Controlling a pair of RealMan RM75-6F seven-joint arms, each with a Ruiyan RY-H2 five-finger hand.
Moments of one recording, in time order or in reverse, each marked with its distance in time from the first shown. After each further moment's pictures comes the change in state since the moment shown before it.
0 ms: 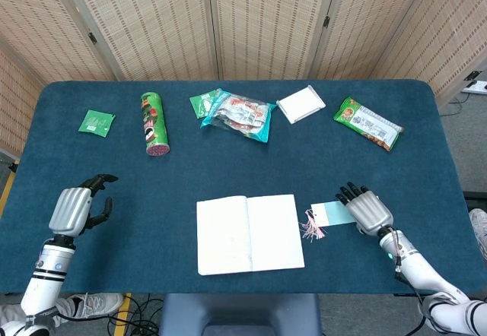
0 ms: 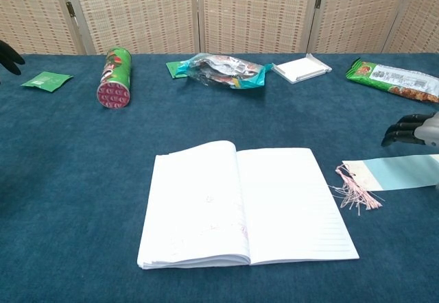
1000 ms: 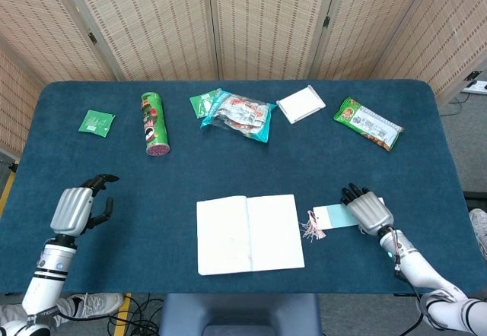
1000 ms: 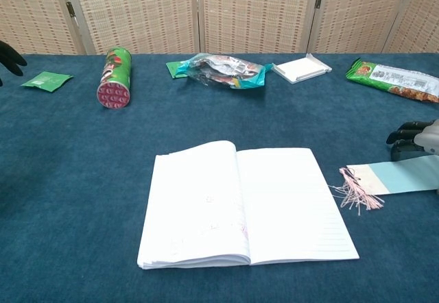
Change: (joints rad) left arm -0.004 -0.003 0.000 -0.005 -0.007 -0.005 0.013; right arm -0.012 -0.039 0.012 0.079 -0.028 -0.031 0.049
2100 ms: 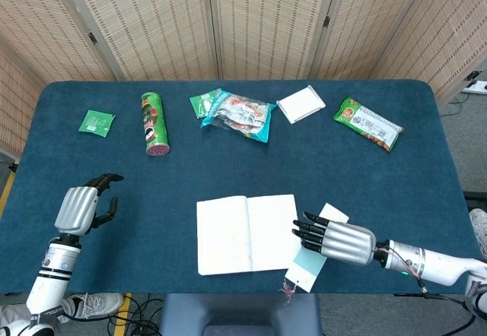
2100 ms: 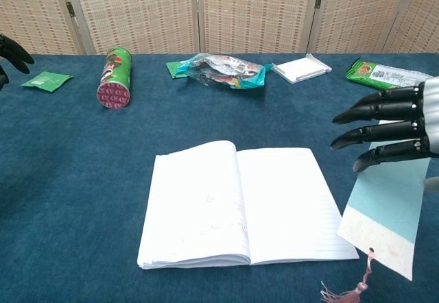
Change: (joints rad) left arm -0.013 0.001 -0.007 -0.049 -0.023 -0.003 0.076; right arm 0.181 0.195 -0.150 0.041 -0.836 0.472 0.298
